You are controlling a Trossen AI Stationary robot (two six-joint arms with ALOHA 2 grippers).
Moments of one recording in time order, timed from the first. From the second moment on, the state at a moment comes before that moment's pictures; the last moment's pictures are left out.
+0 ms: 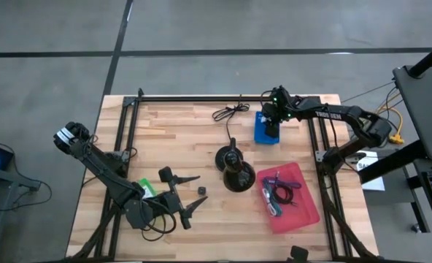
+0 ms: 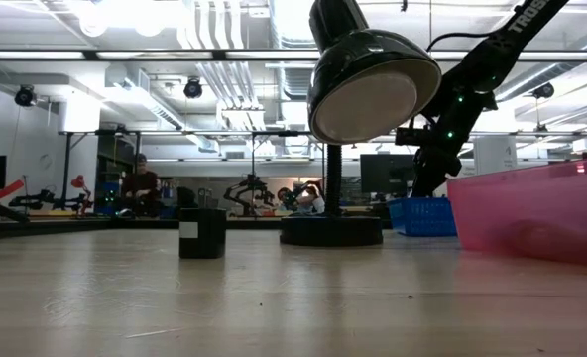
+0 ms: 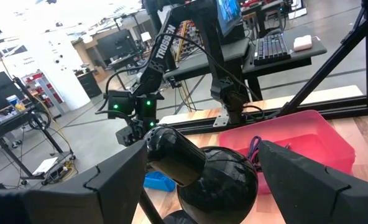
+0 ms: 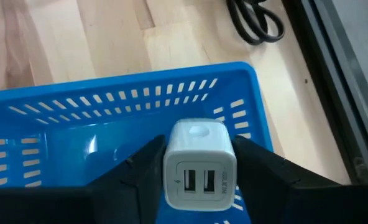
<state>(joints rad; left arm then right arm) -0.73 1.44 1.09 0.24 -1.16 0.16 -0.76 1.48 0.78 -0.32 -0.11 -0.44</state>
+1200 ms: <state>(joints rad) -0.73 1.44 1.04 0.24 -1.16 0.11 -0.75 1.07 0.70 -0.15 -0.55 -0.42</state>
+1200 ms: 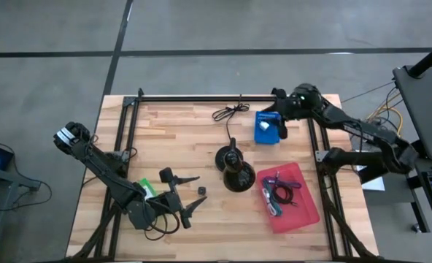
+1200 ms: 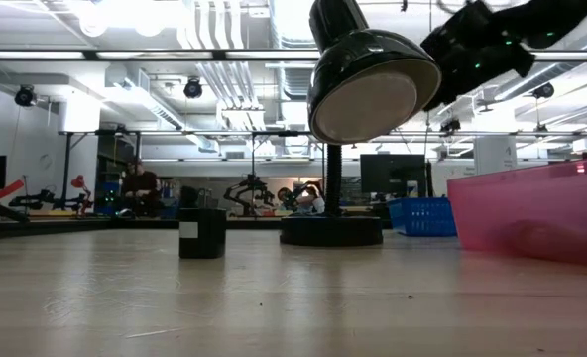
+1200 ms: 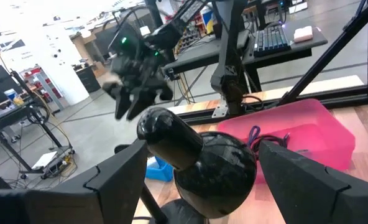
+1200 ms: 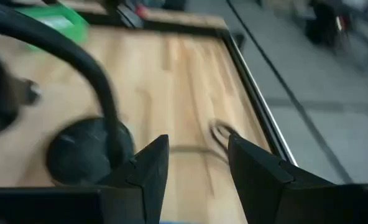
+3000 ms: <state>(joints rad) -0.47 1.47 0.89 -0.16 -0.54 -0.26 -0.49 0.80 0.01 1.11 -0.72 -0.03</state>
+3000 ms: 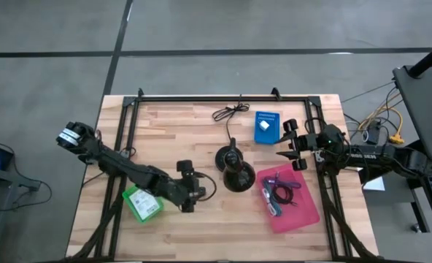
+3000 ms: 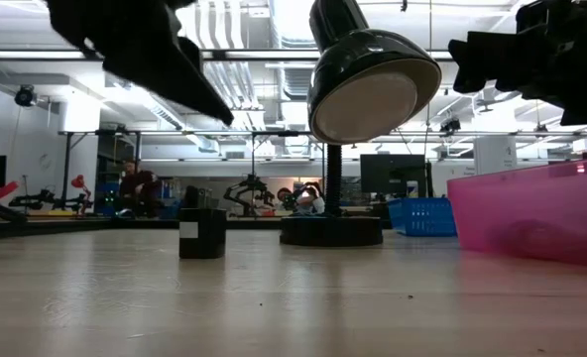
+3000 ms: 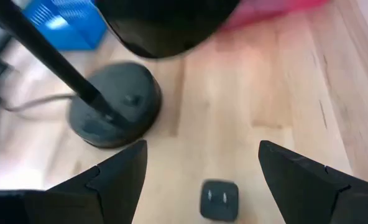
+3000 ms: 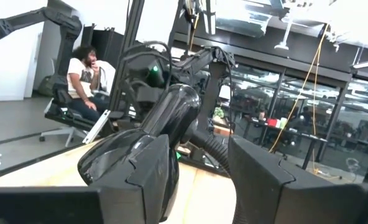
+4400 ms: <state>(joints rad) -0.39 1.47 0.57 0.34 -0.35 -0.23 -0.49 0.80 0.01 1.10 -0.72 -0.05</state>
